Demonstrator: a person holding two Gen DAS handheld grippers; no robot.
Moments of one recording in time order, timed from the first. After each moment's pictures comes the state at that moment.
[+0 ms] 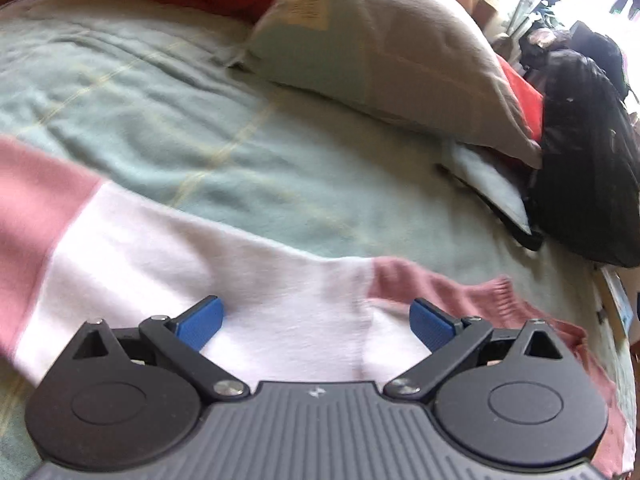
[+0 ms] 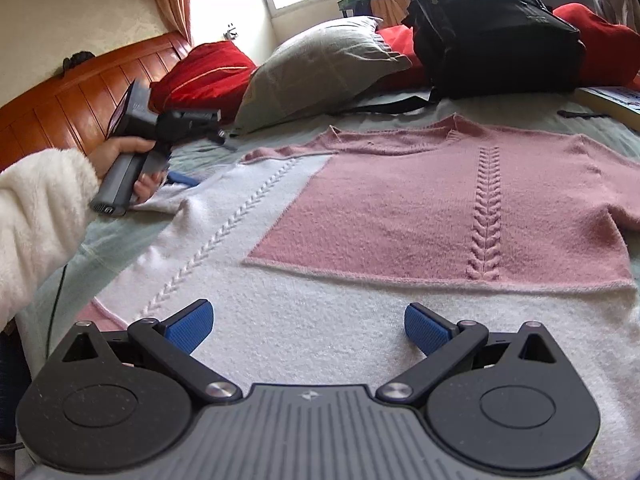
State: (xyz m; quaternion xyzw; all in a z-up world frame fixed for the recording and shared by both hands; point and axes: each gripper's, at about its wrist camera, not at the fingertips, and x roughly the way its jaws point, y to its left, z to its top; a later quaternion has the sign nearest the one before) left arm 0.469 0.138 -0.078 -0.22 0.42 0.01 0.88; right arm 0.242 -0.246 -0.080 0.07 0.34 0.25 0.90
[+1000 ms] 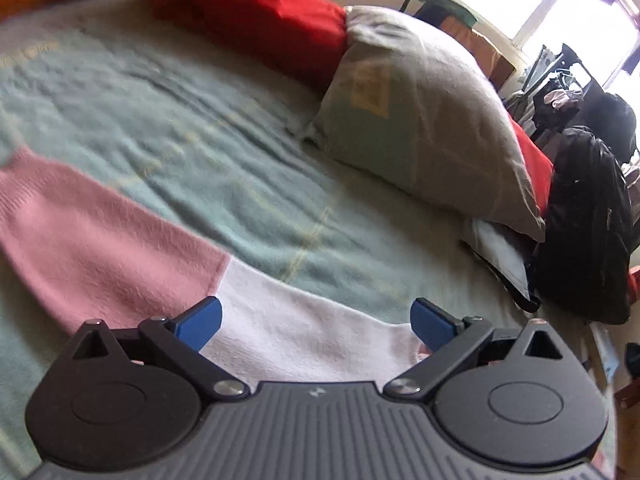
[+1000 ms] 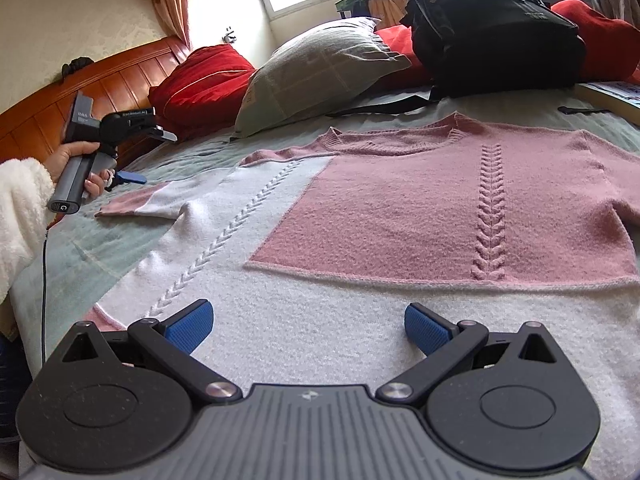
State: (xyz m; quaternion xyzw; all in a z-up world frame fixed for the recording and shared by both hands) left arm 0.448 0.228 -0.052 -0.27 0.39 0.05 0.88; right arm 0.245 -0.245 -0.083 0.08 0.33 0.25 0.90
